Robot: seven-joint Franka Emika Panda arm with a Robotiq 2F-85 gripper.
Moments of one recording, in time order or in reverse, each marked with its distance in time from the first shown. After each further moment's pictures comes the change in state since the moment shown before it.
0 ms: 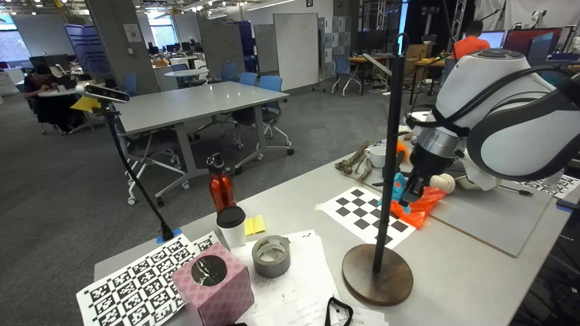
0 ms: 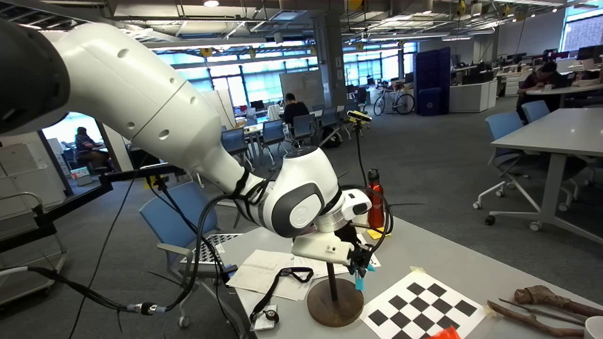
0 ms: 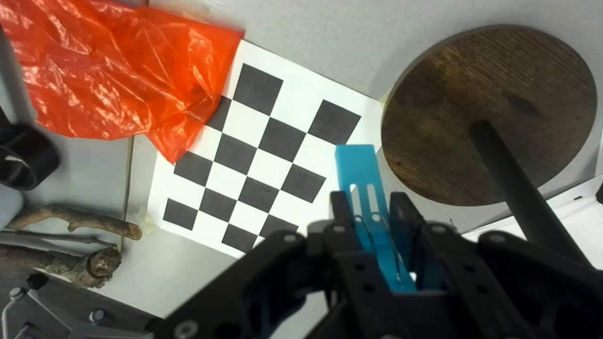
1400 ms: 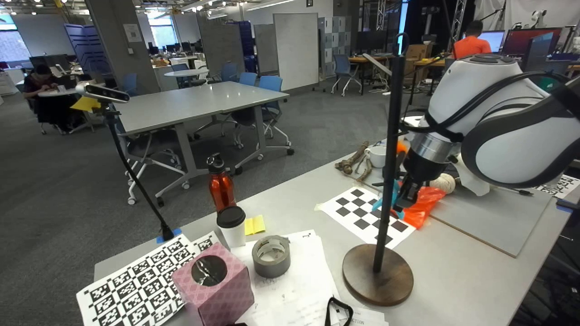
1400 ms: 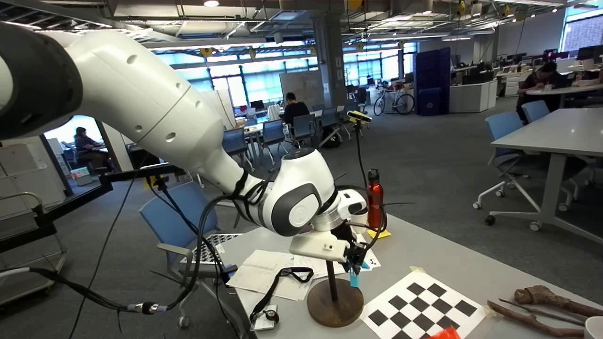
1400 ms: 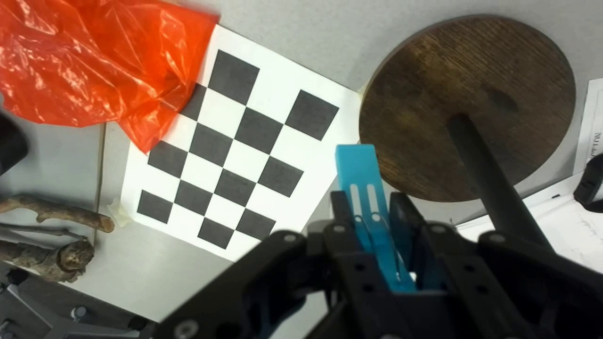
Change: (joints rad) arm 0.009 0.021 0.022 0.015 -0.003 0.000 0.003
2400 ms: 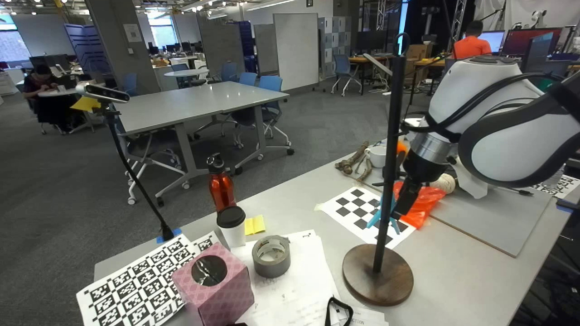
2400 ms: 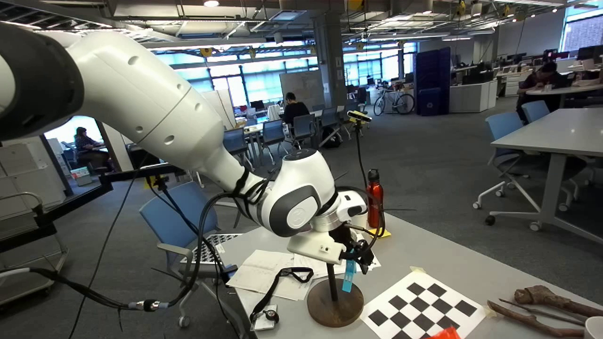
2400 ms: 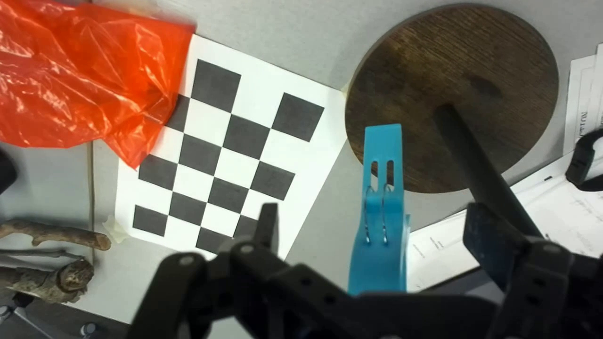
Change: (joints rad) arm -0.013 0.000 0.021 -0.003 0.063 0.000 0.022
